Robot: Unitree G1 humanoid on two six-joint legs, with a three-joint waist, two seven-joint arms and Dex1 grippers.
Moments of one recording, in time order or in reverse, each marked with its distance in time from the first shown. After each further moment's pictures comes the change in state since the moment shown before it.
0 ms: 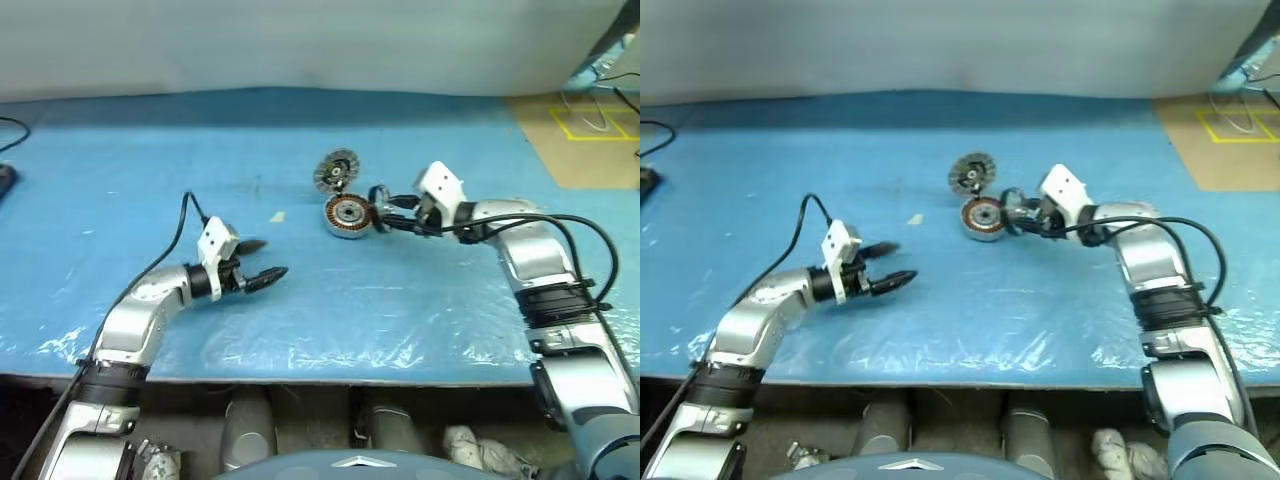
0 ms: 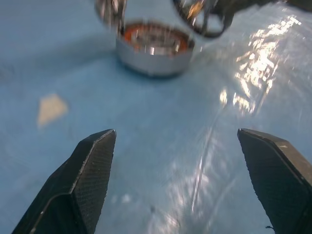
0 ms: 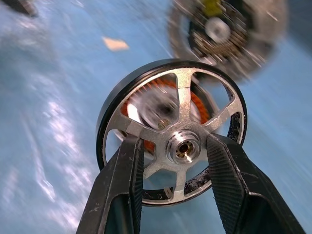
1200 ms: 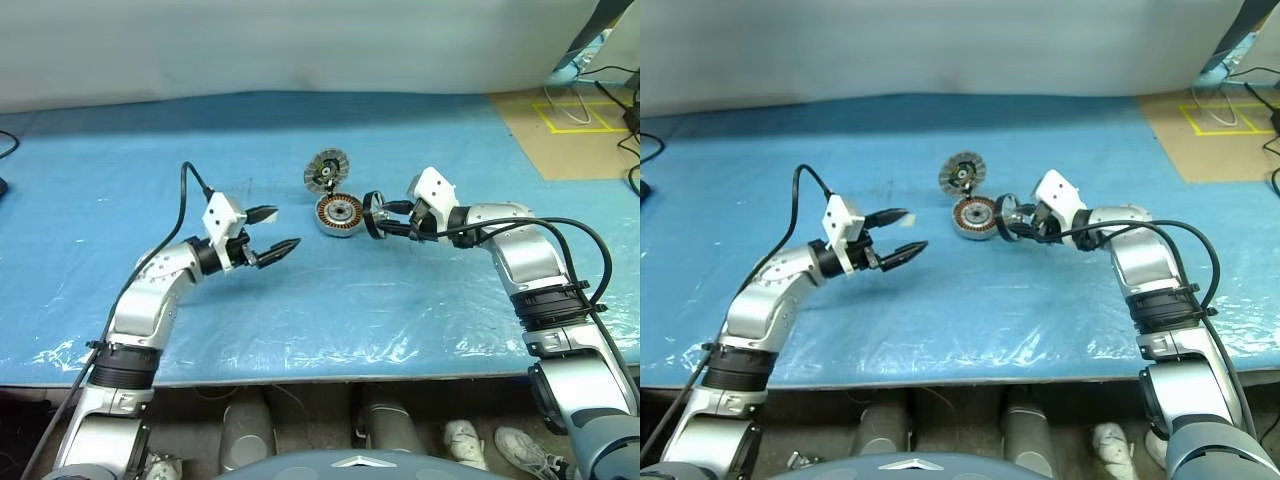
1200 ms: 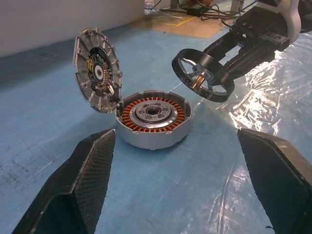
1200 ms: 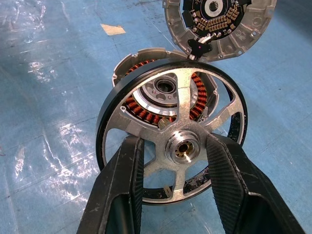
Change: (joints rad) left arm -0.044 -0.046 -0.007 -0.007 0.012 -0.043 0.063; right arm 0.013 -0.015 0.000 0.010 0.000 0.003 -0.008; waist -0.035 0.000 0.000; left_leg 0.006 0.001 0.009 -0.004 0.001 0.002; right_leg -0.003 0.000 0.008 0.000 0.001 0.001
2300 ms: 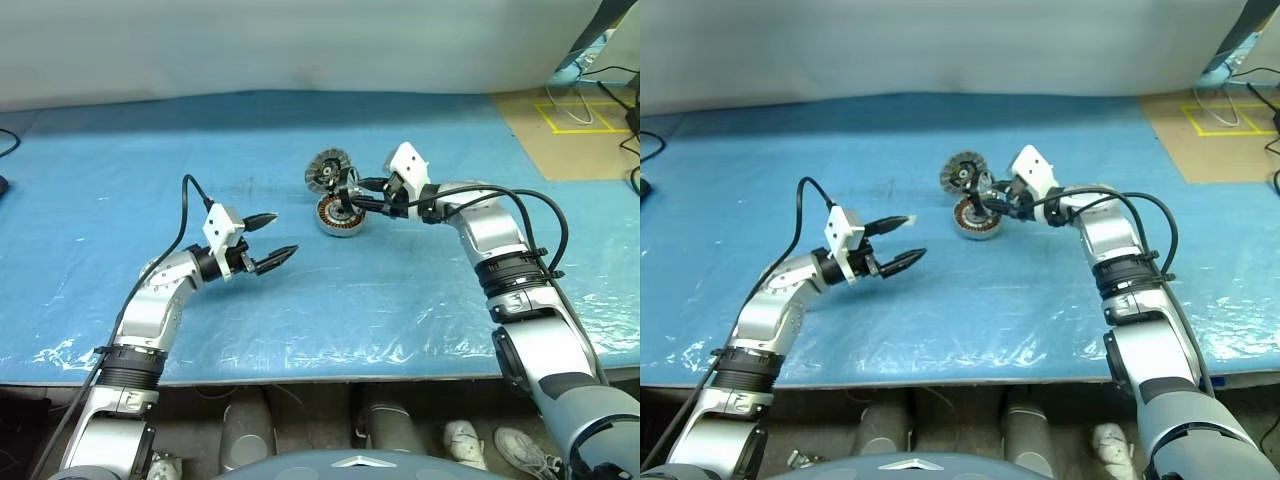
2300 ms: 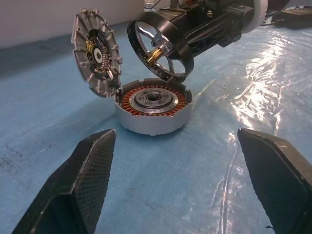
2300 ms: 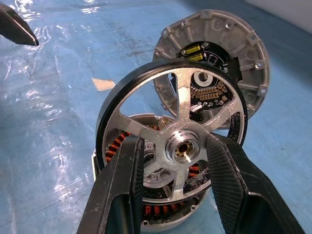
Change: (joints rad) left arm 0.019 -0.026 -0.002 0.126 0.016 -0.141 -0.048; right arm -0.209 0.139 0.025 0.290 -0.001 -0.135 -0.025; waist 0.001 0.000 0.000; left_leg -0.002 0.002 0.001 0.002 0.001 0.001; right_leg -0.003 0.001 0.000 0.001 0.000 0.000
